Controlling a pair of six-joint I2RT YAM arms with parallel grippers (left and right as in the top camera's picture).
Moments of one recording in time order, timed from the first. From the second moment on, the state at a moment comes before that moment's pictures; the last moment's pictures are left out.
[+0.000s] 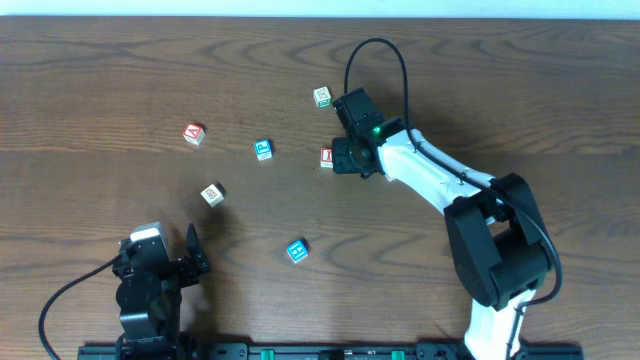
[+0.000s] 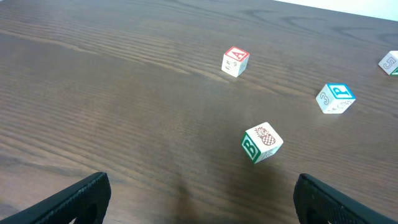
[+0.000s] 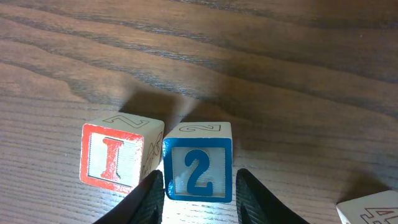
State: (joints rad) left arm 0.09 0.01 0.15 -0.58 -0.08 -0.12; right arm 0.51 2.01 1.35 -0.56 0.00 0.46
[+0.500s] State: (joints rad) left arm 0.09 0.01 0.15 -0.58 -0.08 -0.12; right arm 0.50 2.01 1.36 -0.54 0.01 0.46
